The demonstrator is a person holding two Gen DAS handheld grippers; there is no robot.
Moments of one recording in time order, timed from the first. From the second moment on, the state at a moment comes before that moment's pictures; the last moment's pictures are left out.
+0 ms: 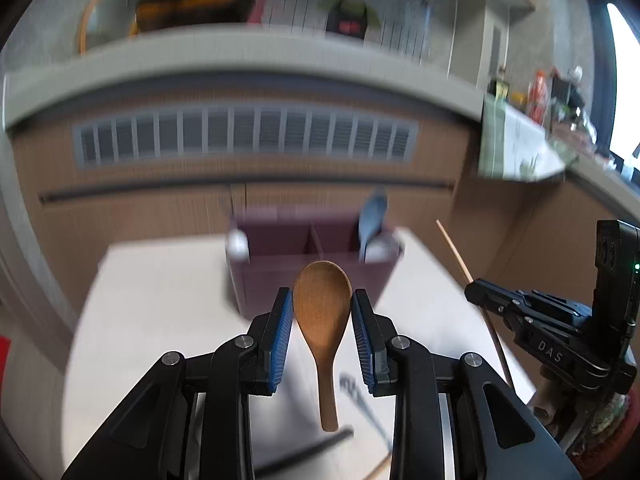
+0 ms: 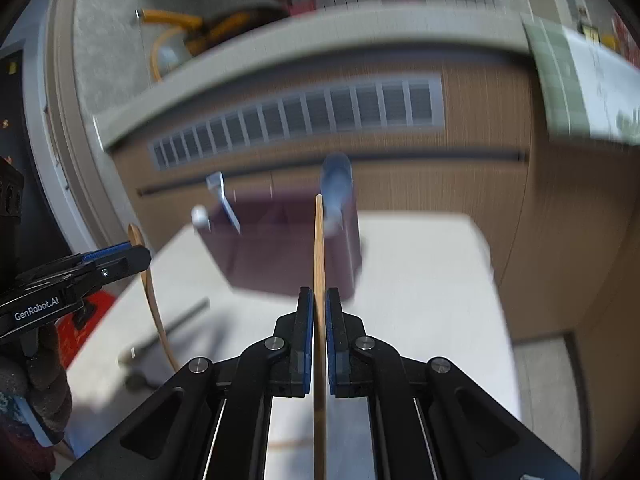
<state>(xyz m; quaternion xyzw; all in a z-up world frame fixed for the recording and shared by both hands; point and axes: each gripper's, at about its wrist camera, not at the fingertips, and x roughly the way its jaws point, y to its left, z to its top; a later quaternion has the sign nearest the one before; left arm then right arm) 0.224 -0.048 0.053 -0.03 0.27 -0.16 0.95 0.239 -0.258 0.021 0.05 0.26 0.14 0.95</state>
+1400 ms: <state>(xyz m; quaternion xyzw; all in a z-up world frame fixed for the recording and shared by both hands) 0.346 -0.012 0.055 -0.13 0.22 -0.17 0.95 0.334 -0.246 0.036 0.13 0.16 0.13 0.97</state>
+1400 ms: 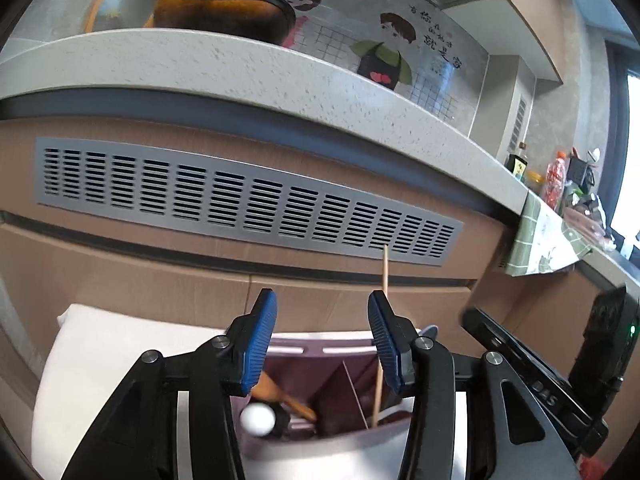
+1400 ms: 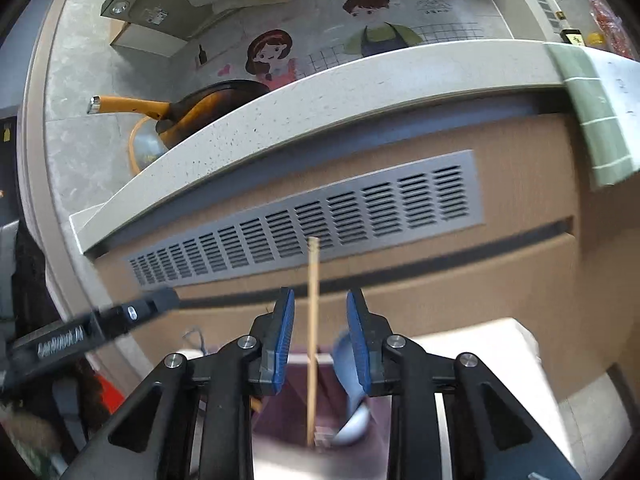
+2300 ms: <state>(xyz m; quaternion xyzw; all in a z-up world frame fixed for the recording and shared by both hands) 0.179 0.040 -0.057 -0.10 0.42 -0.13 0.89 0.228 -0.232 -0.088 0.11 0.49 0.23 0.84</state>
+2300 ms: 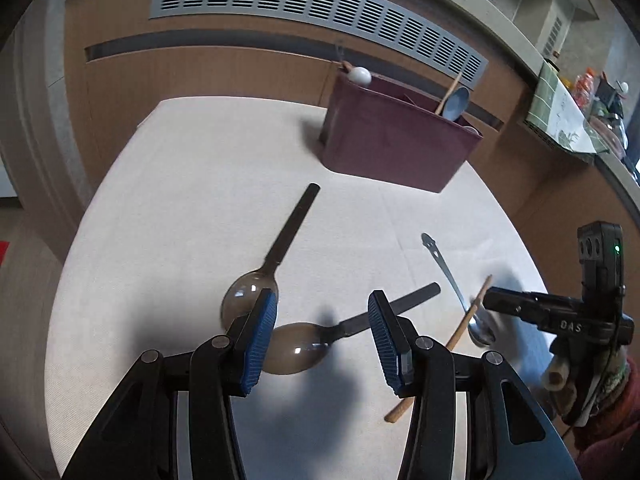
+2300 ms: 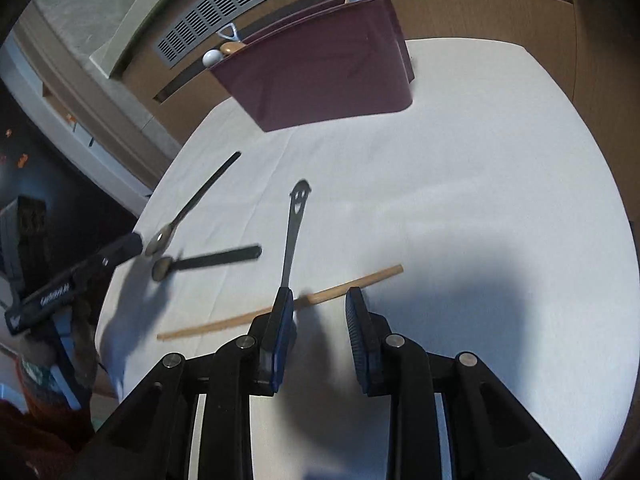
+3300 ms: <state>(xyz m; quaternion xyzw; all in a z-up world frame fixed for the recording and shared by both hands) 0.173 0.065 -0.069 -0.11 0.43 -0.10 0.89 0.243 -0.162 -0.083 -0.13 0.45 0.24 0.85</state>
